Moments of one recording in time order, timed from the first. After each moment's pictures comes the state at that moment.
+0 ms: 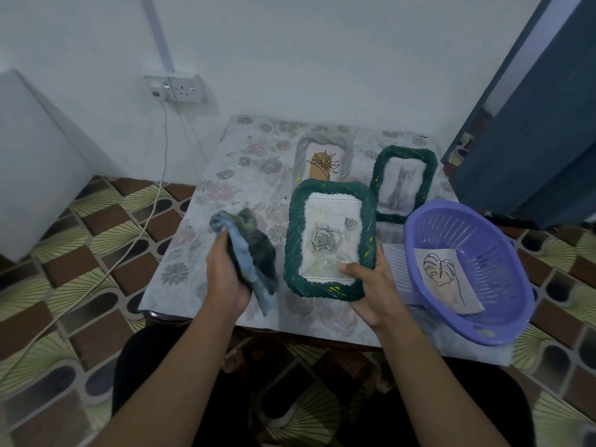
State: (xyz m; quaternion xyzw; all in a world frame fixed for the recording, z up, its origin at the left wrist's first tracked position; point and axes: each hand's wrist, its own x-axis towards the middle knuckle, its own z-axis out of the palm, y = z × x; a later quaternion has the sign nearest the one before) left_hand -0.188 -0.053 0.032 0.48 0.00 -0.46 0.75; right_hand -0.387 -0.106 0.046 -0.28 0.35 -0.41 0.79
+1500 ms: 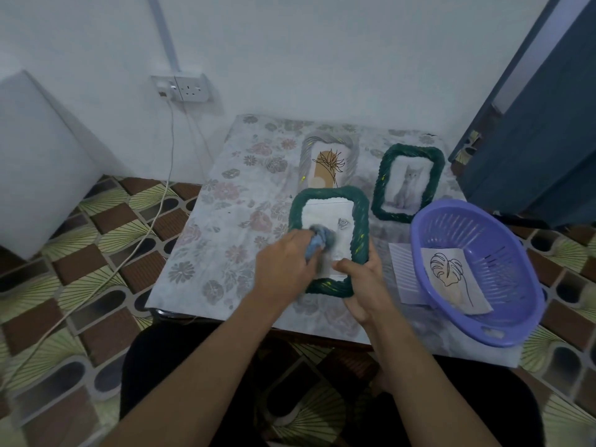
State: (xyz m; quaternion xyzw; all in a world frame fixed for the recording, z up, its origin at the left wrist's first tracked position) left_hand -0.231 -0.071 0.025 0.71 -0.61 0.07 0.35; right_hand -0.367 -0.106 0.038 -0.33 0.37 -0.42 0.76
